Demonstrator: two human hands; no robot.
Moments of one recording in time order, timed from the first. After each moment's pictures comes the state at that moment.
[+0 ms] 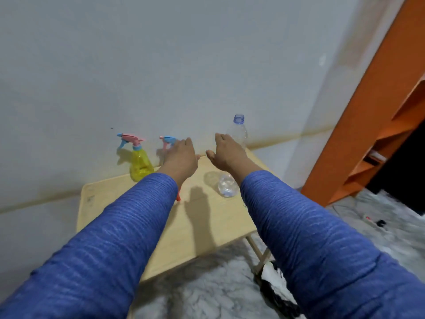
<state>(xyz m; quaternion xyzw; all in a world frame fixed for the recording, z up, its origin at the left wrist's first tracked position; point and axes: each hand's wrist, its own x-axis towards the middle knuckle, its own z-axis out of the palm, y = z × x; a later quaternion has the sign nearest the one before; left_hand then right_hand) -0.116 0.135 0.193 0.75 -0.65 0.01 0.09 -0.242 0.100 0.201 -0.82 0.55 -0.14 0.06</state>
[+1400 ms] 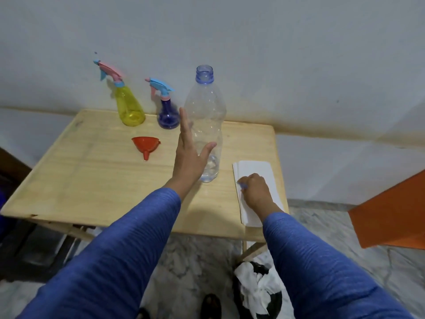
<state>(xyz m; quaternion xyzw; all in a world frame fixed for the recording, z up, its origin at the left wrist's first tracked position) -0.290 0.016 0.064 0.74 -0.38 -0.06 0.54 -0.447 -0.087 -0.037 -0.86 0.45 -0.02 0.25</state>
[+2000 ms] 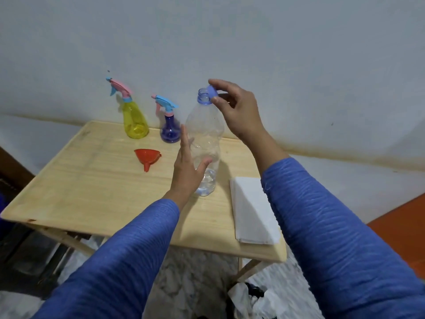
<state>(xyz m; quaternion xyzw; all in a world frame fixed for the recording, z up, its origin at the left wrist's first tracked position) -0.291 0.017 0.063 0.74 -0.38 -0.04 0.54 -0.358 -0.095 0.188 -0.79 0.18 -0.39 0.43</state>
